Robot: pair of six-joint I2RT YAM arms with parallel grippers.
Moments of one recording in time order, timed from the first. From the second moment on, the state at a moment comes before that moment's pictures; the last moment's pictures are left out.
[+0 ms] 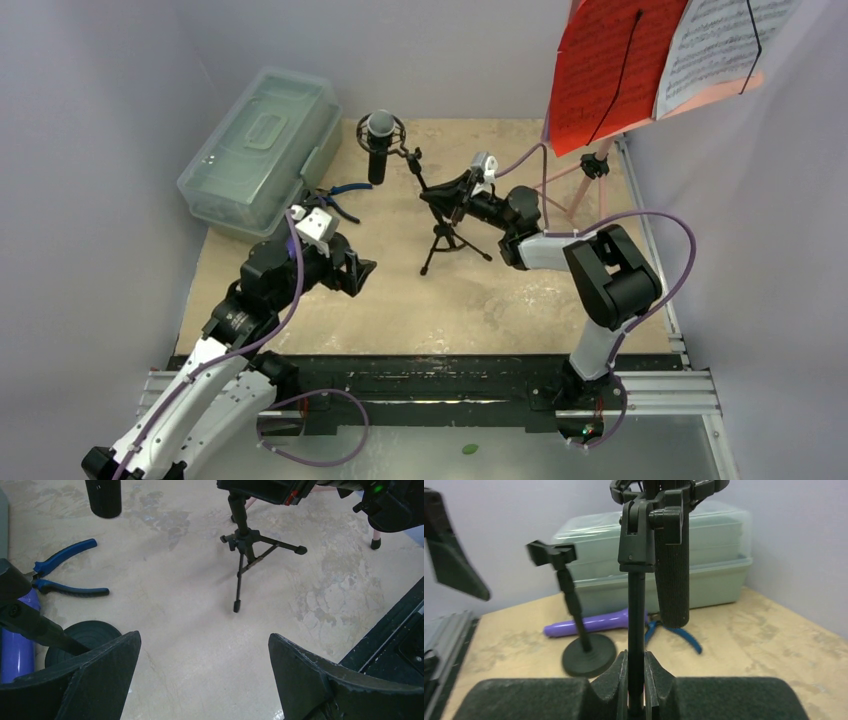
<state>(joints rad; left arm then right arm) -0.50 0.60 0.64 -0.30 0.14 -0.12 0.46 1.80 0.85 1.22 -0.66 0.25</state>
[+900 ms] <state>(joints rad) -0.50 0.60 0.58 -0.22 0.31 -0.09 0.27 1.60 0.47 1.49 -0.97 0.34</state>
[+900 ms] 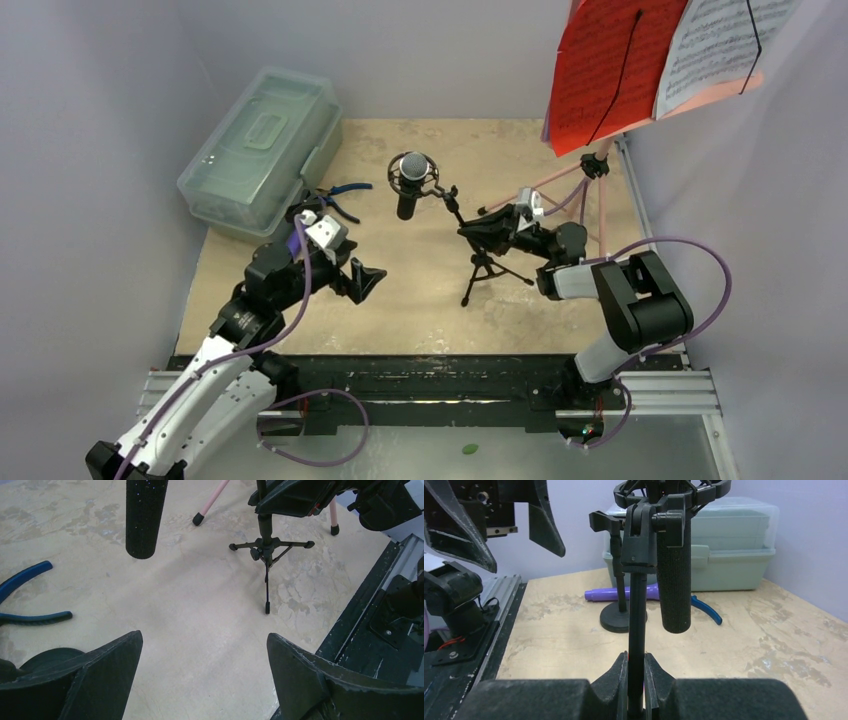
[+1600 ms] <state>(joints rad) -0.65 1.00 0.57 0.38 0.23 0.27 0.19 1.59 0.45 1.52 -1.08 0.38</state>
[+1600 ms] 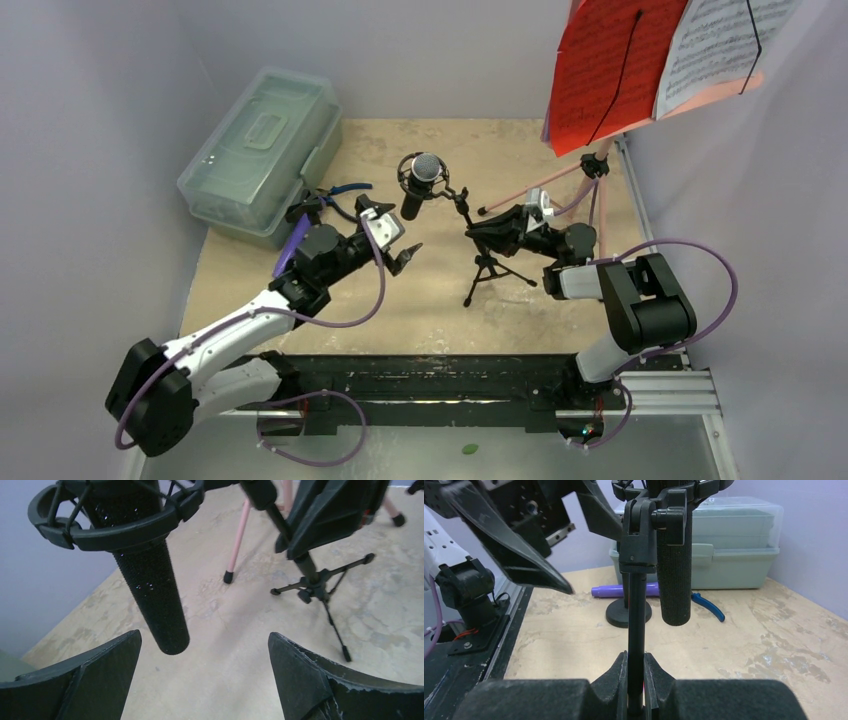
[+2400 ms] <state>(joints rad) -0.64 1.47 0.70 0.81 0.10 0.28 0.18 1.58 0.45 1.52 -1.10 0.39</state>
